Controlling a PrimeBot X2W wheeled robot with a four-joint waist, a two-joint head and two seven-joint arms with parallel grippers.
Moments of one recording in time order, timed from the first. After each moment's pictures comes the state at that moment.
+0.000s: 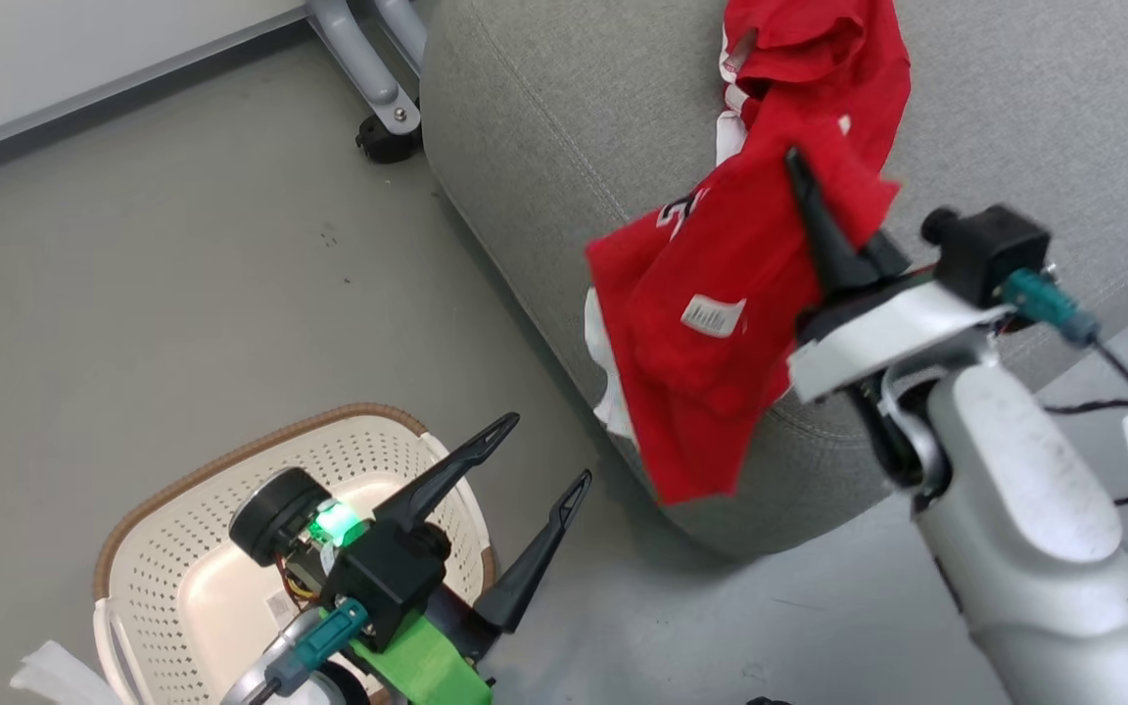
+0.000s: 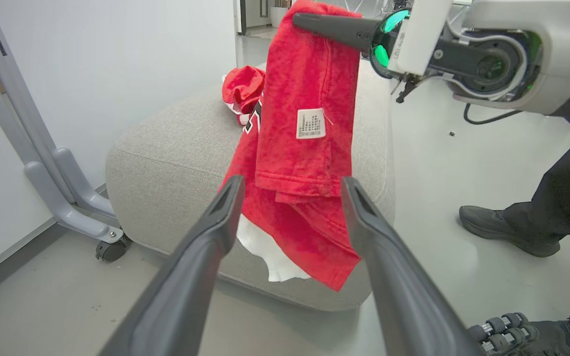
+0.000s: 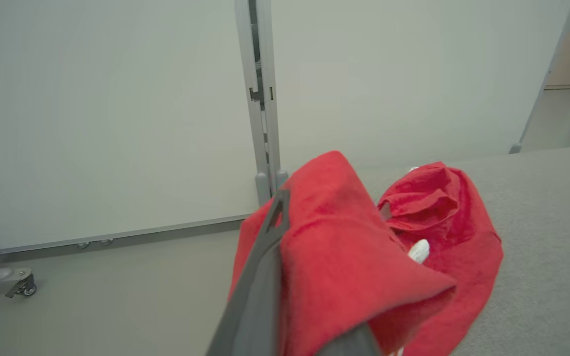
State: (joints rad) left arm -0.19 0.39 -0.65 -0.20 -0.31 -0.10 -0.02; right arm -0.54 -0.12 0.27 0.30 0.33 0.13 -0.18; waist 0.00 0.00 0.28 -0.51
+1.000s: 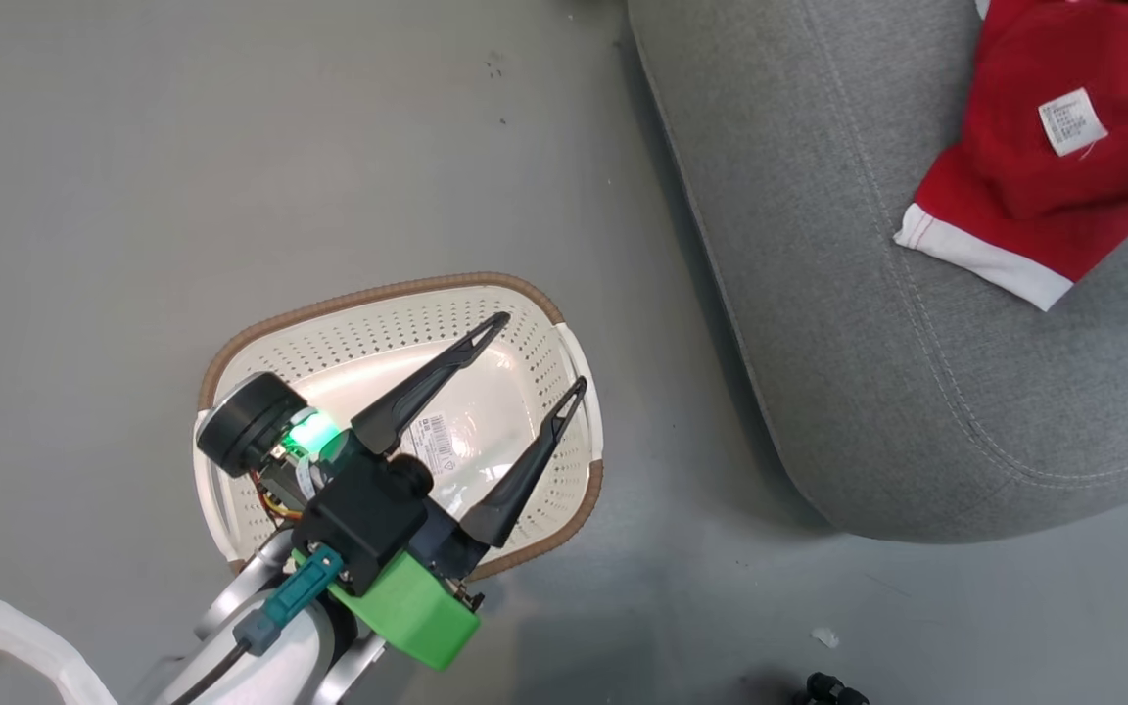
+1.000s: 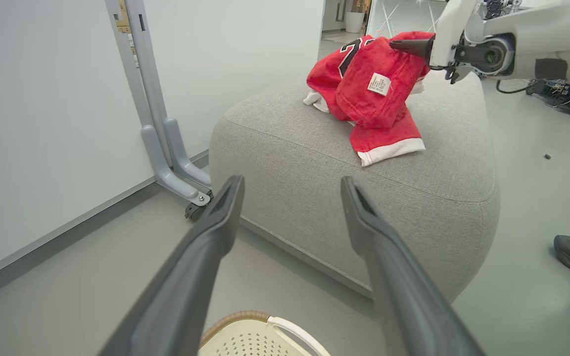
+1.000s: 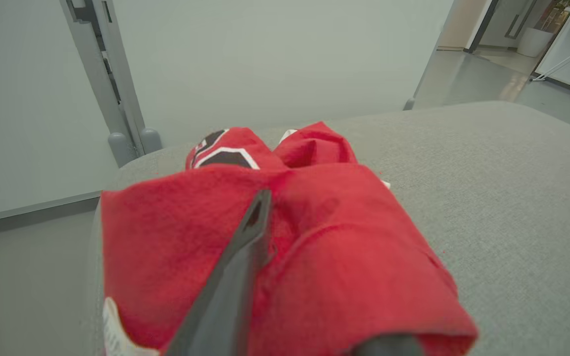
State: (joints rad) left arm -0.35 0.40 -0.65 -0.20 -0.28 -0.11 -0.09; right arm -0.81 -0.38 -0.15 0.75 0.28 0.13 -0.22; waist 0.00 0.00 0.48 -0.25
